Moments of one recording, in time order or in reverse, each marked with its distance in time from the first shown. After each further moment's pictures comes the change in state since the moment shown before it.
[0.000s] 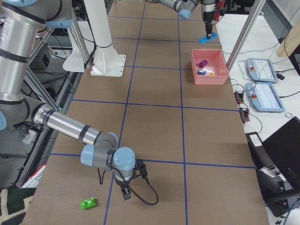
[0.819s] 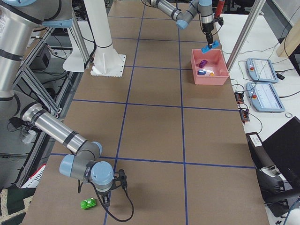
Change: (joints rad) left arm 0.087 -0.057 0.115 -0.131 0.181 -0.067; right arm 0.019 -0.124 -0.064 0.065 0.051 -0.019
